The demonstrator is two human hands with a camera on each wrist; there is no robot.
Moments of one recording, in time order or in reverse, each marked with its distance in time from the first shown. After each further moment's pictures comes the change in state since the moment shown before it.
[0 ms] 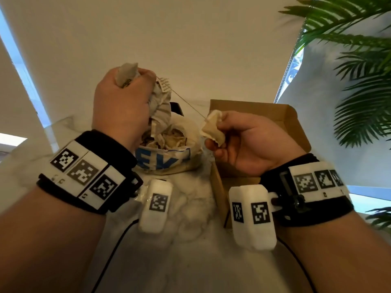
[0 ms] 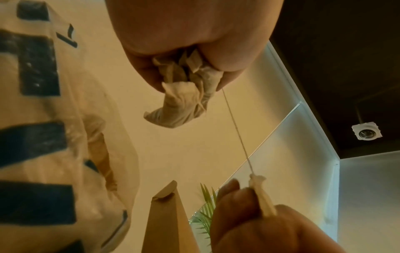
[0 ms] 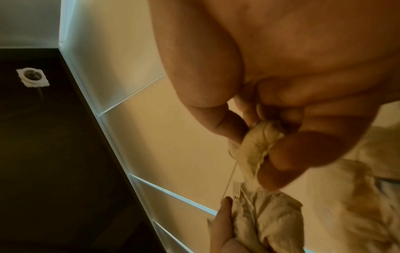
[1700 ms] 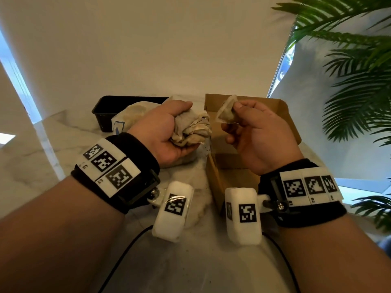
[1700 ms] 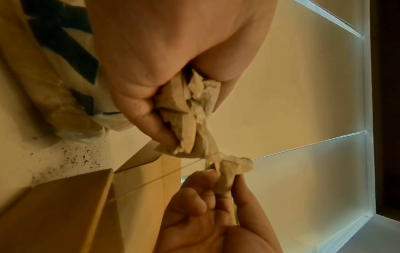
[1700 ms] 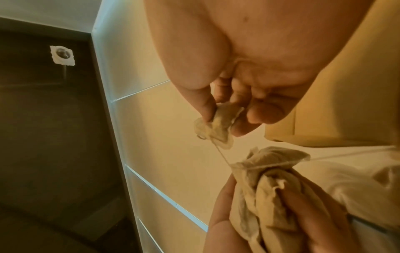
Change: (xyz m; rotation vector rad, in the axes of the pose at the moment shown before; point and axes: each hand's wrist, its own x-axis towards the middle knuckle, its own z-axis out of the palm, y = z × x) left_hand -0.032 -0.012 0.031 -0.367 -0.449 -0.876; right_hand -0.012 0.012 -0.008 -0.051 0.343 -0.354
